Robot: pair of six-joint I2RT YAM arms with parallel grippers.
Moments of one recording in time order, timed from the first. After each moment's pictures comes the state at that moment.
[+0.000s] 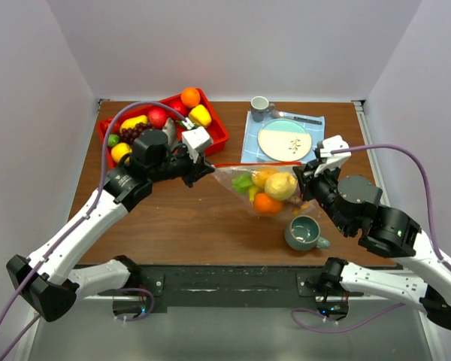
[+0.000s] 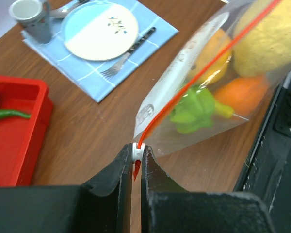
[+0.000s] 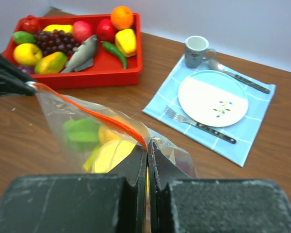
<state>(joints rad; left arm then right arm) -0.60 1.11 1.15 -0.43 0.39 0.11 1.03 0.74 1.17 -0.62 0.65 0.14</state>
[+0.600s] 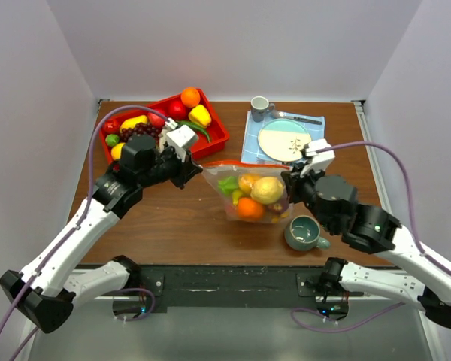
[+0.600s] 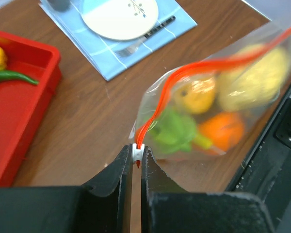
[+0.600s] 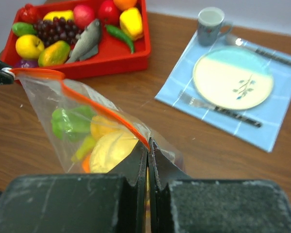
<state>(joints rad) -0.56 1.02 1.10 -0.47 0.30 0.01 1.02 0.81 1.07 -0.57 0.63 0.29</state>
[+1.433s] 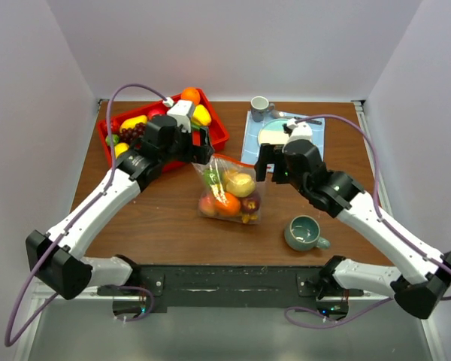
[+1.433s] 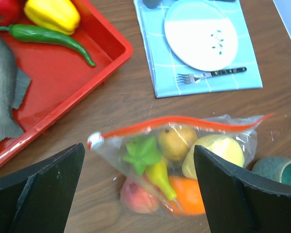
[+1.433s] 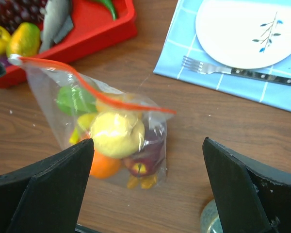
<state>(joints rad) -0.53 1.29 1.24 -0.44 -0.01 -0.30 0.74 1.10 1.17 -0.62 0.38 0.49</state>
